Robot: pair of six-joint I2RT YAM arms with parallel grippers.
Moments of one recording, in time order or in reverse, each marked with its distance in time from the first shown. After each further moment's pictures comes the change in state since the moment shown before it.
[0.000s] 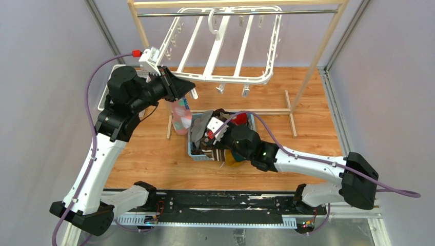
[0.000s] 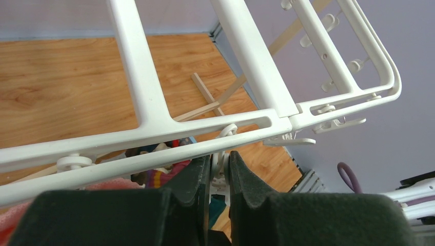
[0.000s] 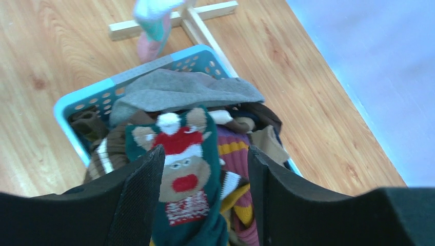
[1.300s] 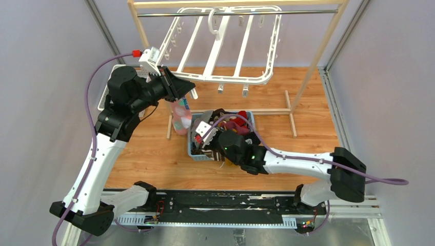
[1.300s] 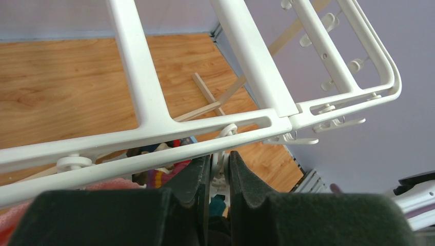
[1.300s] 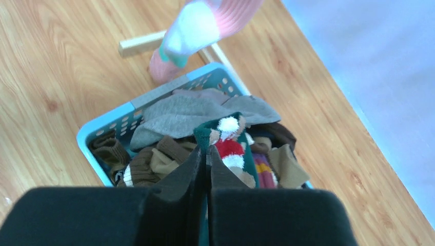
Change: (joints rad) left arm 0.000 0.000 0.000 -0.001 0.000 0.007; right arm 0.121 0.164 0.086 0.043 0.146 0.008
